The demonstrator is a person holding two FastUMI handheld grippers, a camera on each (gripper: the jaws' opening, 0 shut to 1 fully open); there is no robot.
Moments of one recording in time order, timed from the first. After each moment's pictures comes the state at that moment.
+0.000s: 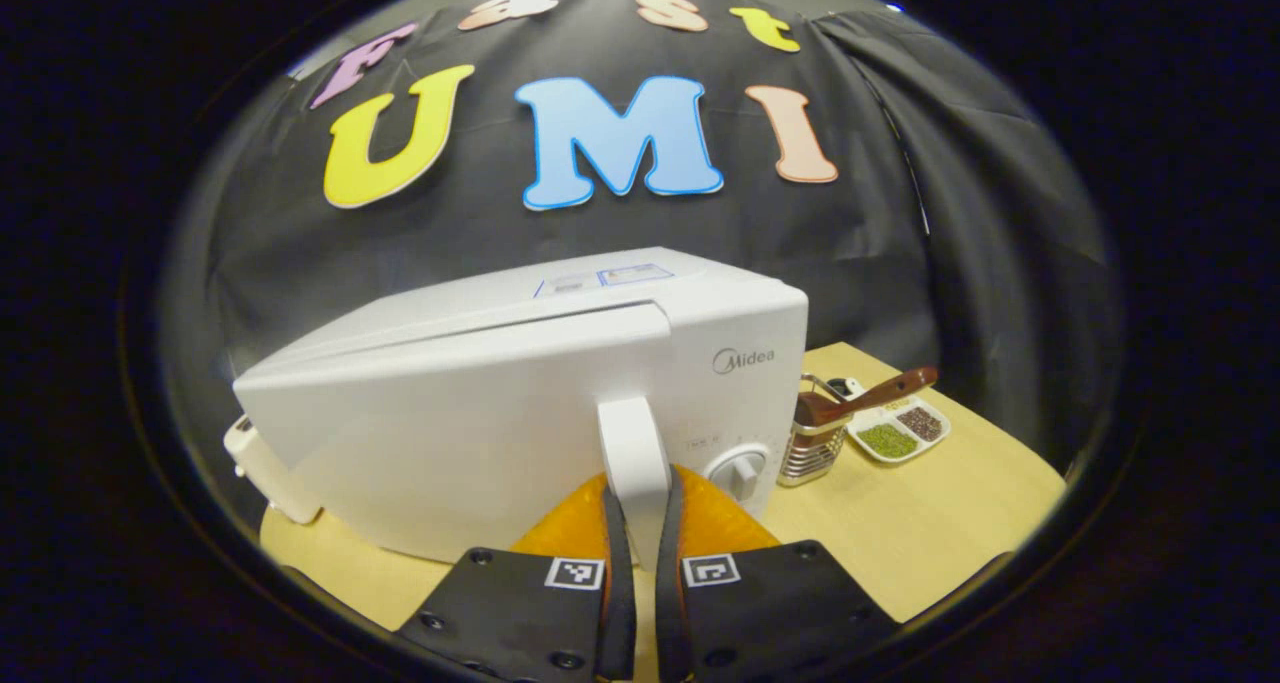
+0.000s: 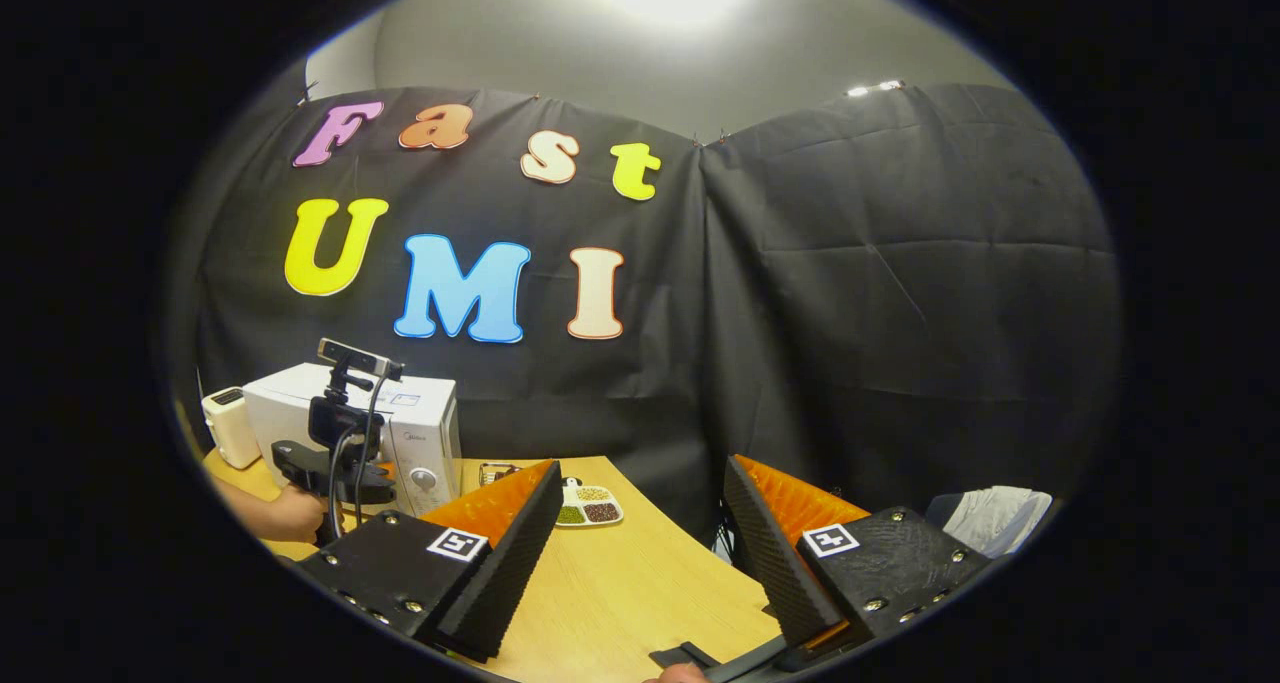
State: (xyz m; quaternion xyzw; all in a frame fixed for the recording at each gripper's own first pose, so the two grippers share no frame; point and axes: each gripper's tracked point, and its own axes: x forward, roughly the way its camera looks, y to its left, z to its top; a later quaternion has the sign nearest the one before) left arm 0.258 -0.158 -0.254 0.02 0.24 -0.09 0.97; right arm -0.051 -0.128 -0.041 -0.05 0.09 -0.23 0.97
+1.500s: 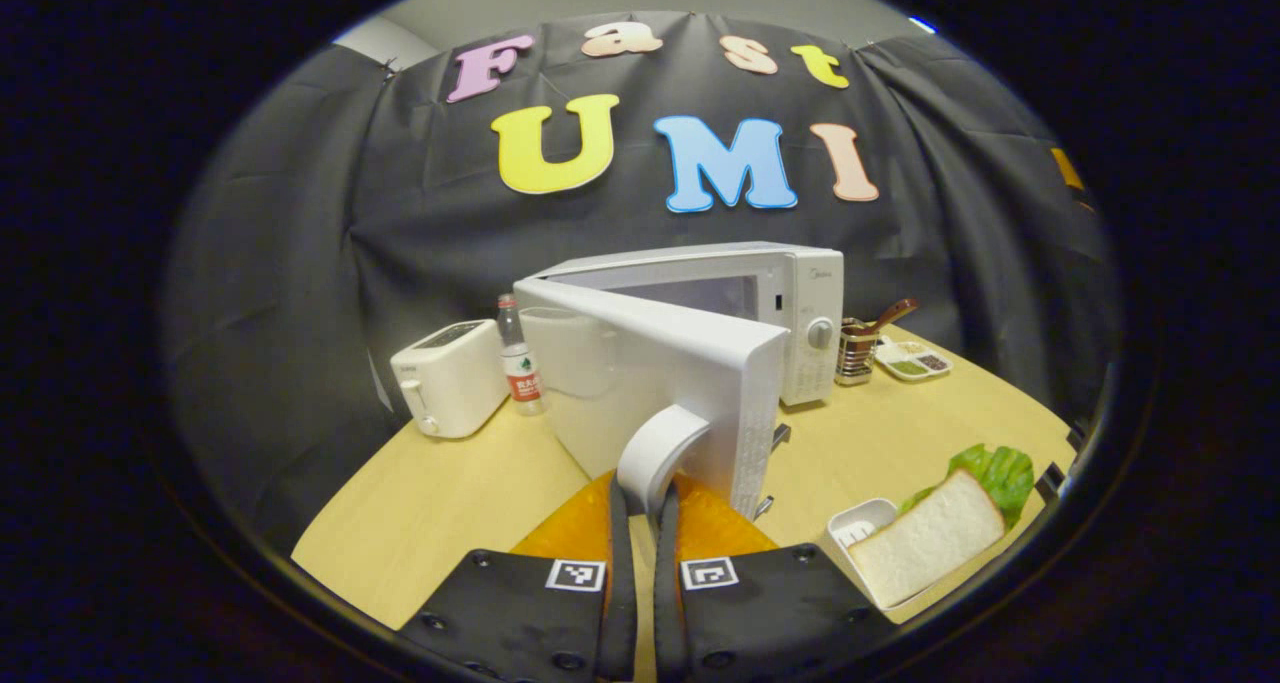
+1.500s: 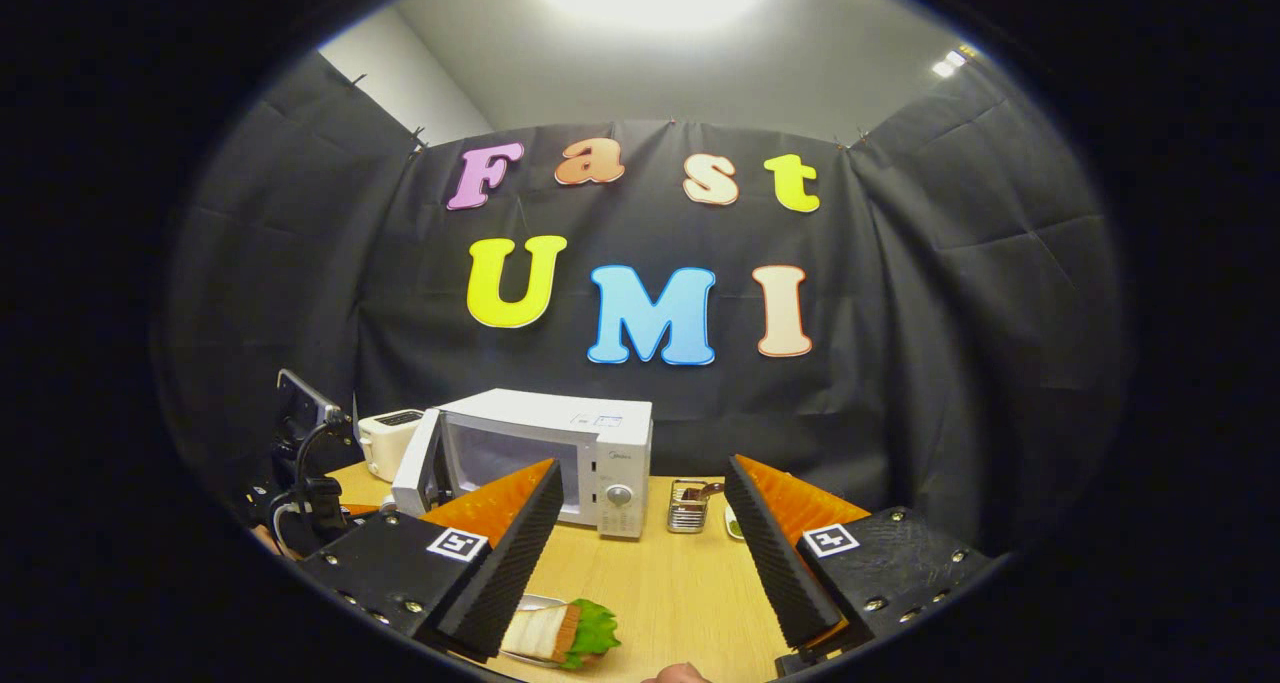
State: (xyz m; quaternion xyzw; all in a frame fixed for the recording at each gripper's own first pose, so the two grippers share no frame) left arm 0.024 0.047 -0.229 0.03 0.21 -0.01 0.98; right arm -0.031 0.025 -0.042 -0.01 0.06 0.04 1.00
